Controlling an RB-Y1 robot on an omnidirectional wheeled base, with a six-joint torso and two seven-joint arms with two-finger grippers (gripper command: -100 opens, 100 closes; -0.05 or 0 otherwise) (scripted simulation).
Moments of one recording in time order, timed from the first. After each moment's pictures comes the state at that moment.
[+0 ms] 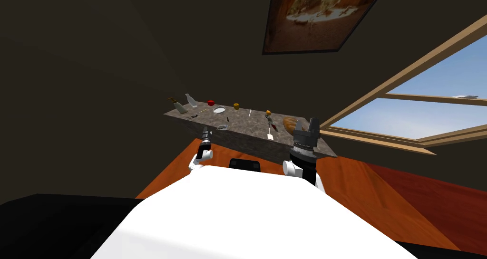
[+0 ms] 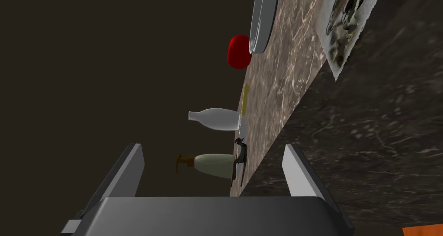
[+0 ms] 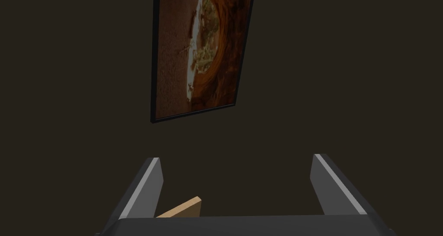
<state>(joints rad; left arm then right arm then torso) 0.23 0.13 0.25 -1.43 0.19 -0.41 0.08 0.55 0.02 -0.05 -2.25 0.11 -0.58 0.00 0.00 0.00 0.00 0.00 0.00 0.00</state>
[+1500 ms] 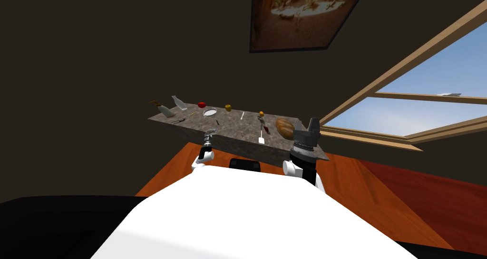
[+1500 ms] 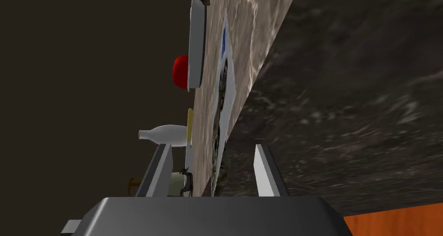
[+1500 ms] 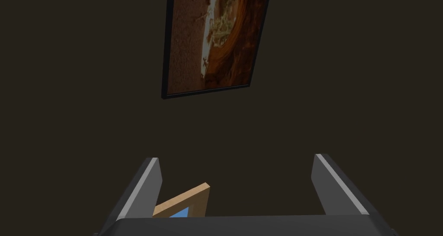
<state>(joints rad) 0.15 0.15 0.27 -1.16 0.25 -0.42 0.05 0.55 0.02 -0.05 -2.25 0.11 -0.58 0.00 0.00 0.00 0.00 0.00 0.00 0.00</state>
